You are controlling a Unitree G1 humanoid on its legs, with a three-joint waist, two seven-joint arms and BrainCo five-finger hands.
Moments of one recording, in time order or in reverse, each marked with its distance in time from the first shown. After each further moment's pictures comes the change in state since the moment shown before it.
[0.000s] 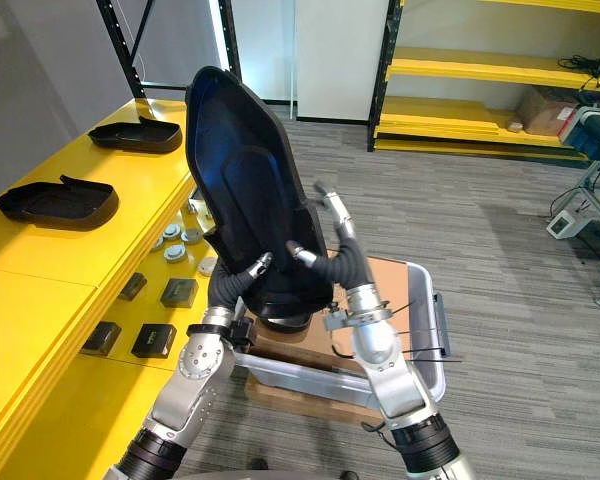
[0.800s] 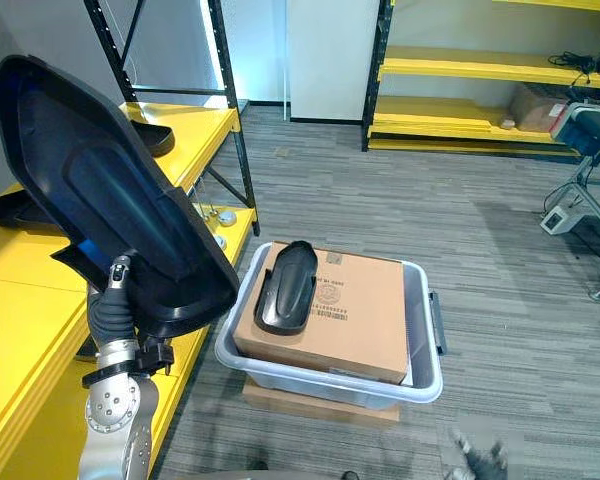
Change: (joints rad) left arm 0.315 -0.069 0.326 -0.308 0.046 -0.058 -0.030; right arm 0.402 0.154 -0.722 1.094 0.424 0.025 0.058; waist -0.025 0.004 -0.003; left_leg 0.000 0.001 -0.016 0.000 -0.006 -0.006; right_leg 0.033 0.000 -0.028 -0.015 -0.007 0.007
